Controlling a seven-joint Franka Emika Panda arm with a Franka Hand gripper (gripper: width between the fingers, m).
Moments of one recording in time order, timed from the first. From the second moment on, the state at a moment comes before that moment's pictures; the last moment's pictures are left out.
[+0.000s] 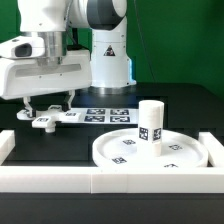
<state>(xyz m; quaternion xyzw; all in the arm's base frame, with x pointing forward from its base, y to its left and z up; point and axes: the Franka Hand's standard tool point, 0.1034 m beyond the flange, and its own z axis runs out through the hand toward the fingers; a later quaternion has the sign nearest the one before) 0.416 -0.153 0.033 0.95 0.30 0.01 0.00</state>
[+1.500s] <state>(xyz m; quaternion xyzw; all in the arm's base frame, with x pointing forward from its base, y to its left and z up) 0.435 -0.121 0.057 0.97 0.25 0.02 -0.01</state>
